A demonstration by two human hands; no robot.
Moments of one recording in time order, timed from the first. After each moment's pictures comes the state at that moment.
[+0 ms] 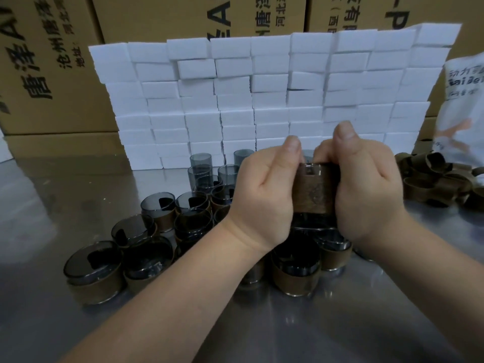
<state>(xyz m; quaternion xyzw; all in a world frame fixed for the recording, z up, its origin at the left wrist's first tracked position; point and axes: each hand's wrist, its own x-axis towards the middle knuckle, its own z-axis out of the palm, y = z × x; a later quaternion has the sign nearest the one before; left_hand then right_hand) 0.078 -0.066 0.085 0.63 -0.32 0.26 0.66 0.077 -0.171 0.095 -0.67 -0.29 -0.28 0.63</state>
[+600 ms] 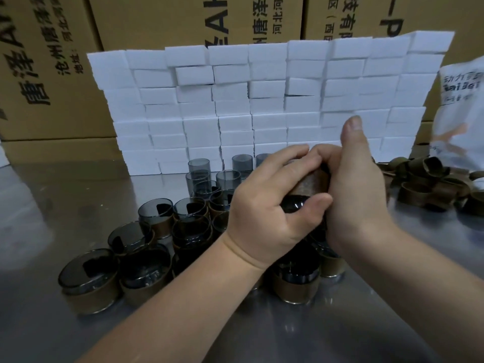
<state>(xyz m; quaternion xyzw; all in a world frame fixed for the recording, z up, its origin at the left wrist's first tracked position) 0.084 -0.064 0.070 0.68 -0.36 0.45 0.45 0.075 -0.156 0.101 -0.61 -0.12 -0.17 0.76</state>
